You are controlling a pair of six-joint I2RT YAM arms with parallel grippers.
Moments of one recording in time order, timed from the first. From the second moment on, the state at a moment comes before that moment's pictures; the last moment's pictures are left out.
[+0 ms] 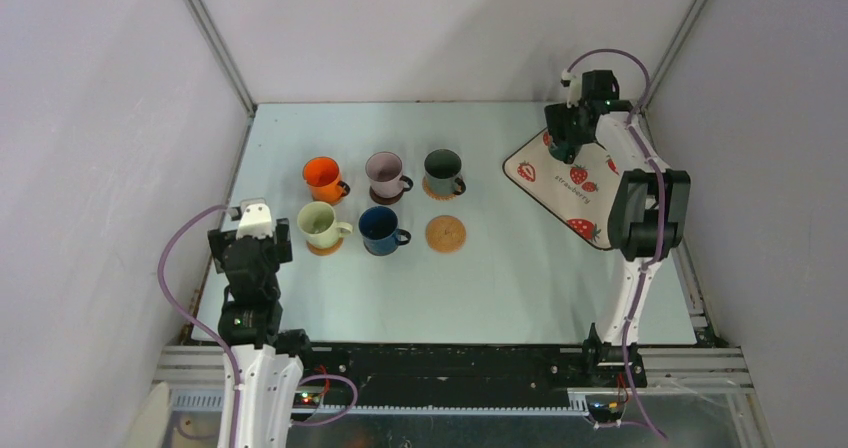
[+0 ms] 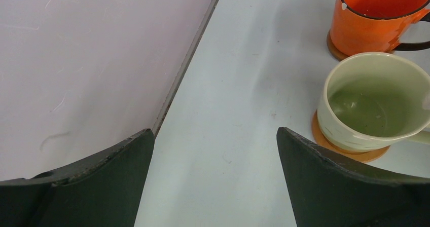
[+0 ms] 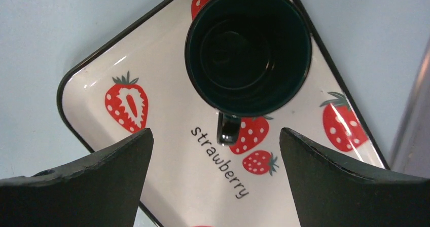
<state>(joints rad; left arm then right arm) 0.10 0.37 0.44 -0.36 -0.35 0.21 0.00 2.04 1.78 -0.59 -0.04 -0.17</state>
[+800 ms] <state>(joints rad) 0.10 0.44 0.44 -0.32 -0.36 0.21 -0.02 2.31 1.99 -0.69 -0.04 -0.13</state>
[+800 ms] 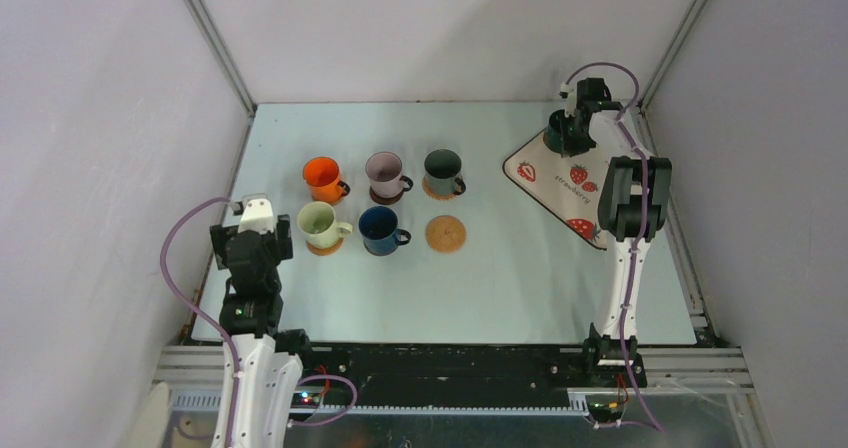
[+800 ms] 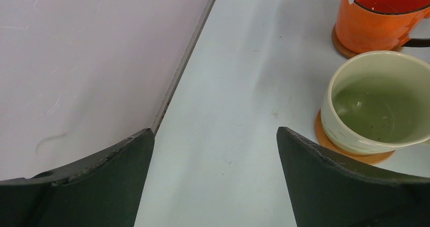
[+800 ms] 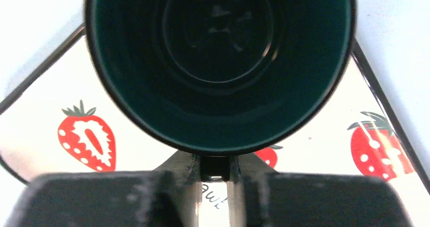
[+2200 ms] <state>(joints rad) 0.10 0.38 0.44 -0.34 -0.37 0.21 0.72 1.31 0.99 -0.55 -0.23 -0.45</state>
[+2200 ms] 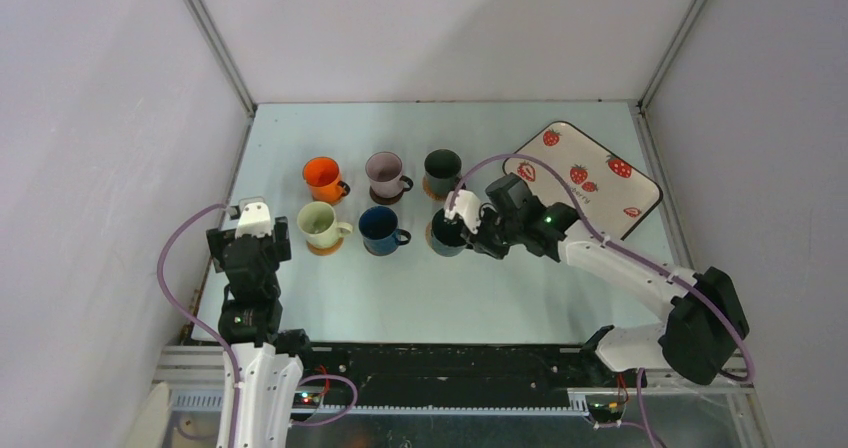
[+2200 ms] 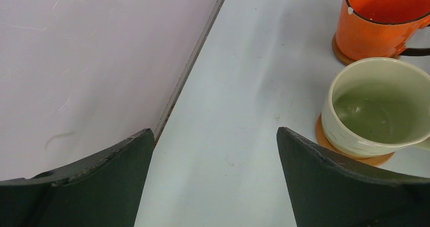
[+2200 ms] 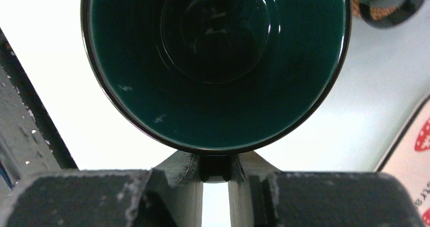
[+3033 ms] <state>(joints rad) 0.10 0.41 0.44 -0.34 -0.38 0.21 0.82 1.52 0.96 -0.41 -0.13 -0.46</state>
